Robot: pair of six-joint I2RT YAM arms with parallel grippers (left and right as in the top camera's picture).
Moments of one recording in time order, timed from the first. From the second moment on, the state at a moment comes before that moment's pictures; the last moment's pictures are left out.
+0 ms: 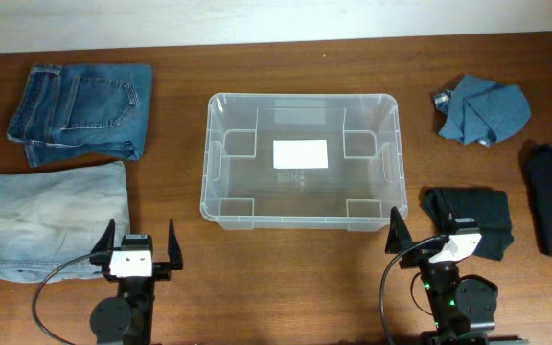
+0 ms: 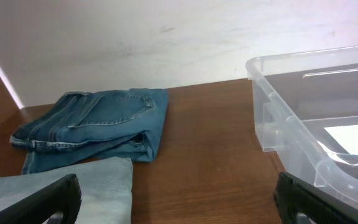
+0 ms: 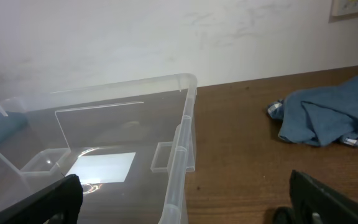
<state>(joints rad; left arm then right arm) 0.07 0.01 0.01 -0.08 0.04 0.14 0.01 0.01 0.01 -0.07 -0.08 0.17</state>
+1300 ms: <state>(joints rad) 0.07 0.01 0.01 -0.08 0.03 0.14 0.01 0.01 0.01 -0.06 -0.10 0.25</state>
